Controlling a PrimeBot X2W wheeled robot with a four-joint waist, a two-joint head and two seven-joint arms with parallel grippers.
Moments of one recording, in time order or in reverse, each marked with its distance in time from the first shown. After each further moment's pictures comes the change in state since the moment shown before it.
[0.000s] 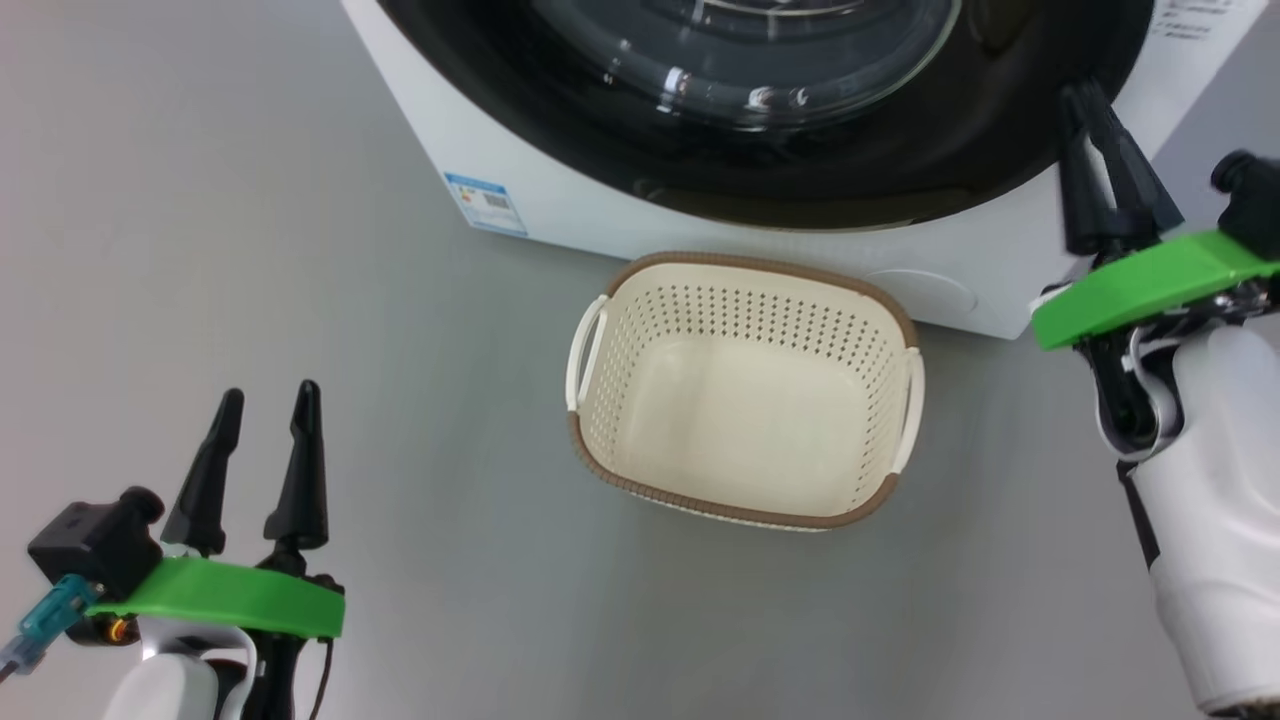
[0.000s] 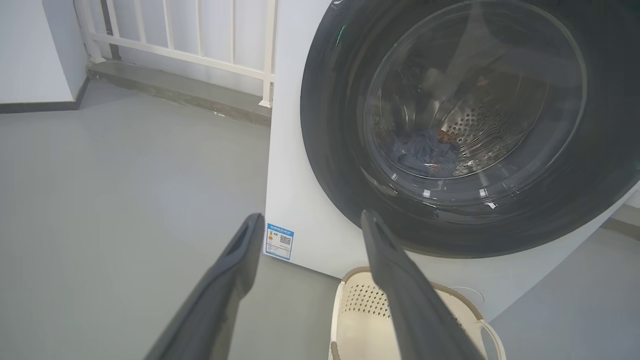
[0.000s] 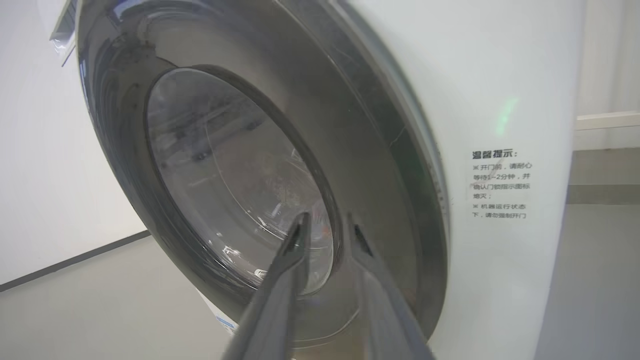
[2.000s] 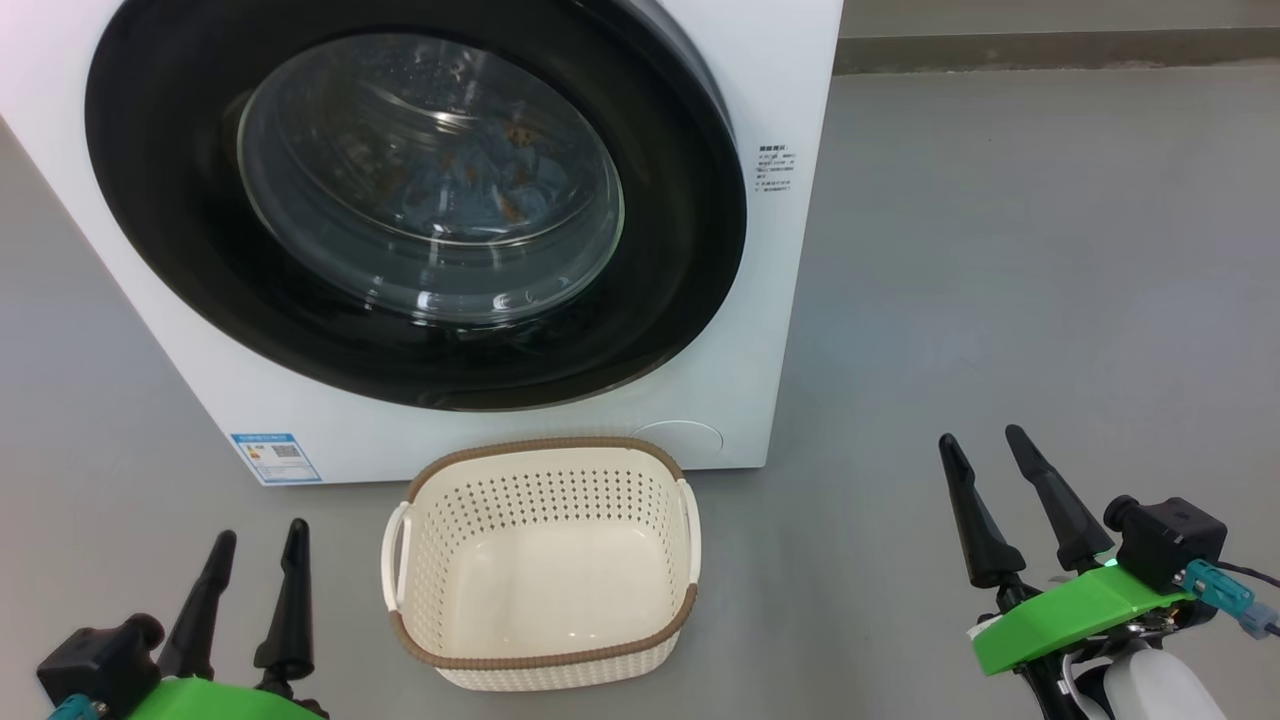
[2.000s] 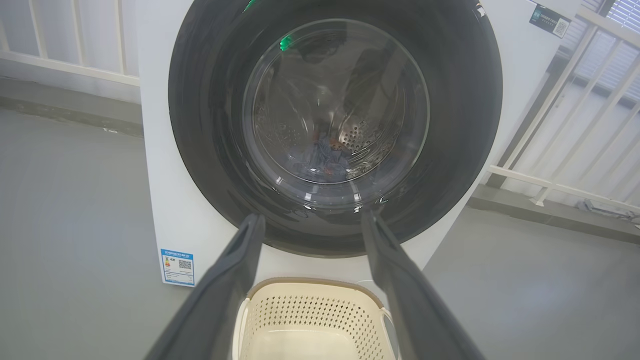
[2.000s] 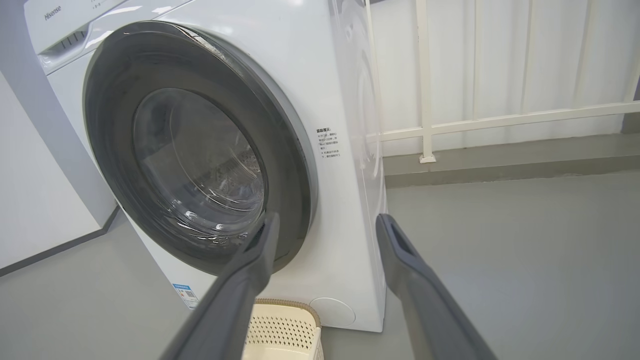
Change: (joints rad) left arm 0.194 0.023 0.027 0.008 0.005 0.000 0.000; right arm 0.570 0.080 0.023 -0.287 -0.028 0.000 0.000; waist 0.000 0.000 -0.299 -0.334
